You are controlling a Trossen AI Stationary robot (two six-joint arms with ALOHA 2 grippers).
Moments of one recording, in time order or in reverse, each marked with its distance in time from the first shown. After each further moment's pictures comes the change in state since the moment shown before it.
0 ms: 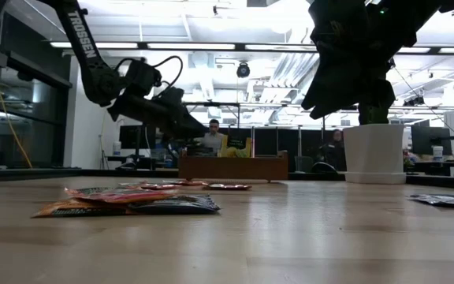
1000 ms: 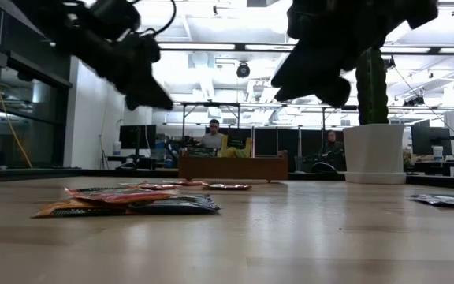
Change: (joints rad) left arm -0.471 -0.637 -0.162 -0.731 -0.408 0.056; right arm -0.052 0.074 0.000 0.310 -0.266 -0.347
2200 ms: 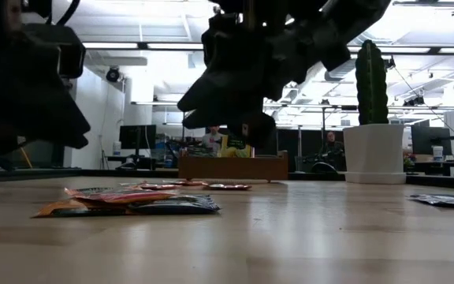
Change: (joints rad) left arm -0.993 0.324 -0.070 0.223 -0.721 -1.130; right arm -0.070 0.448 0.301 0.209 -0.400 0.015
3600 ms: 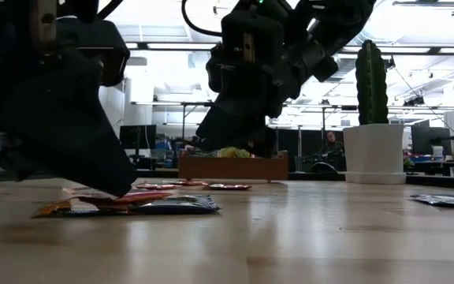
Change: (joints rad) left arm 0.004 0.393 0.359 -0.091 0.003 0.048; right arm -0.103 -0.002 0.001 -0.125 -0.094 -0.083
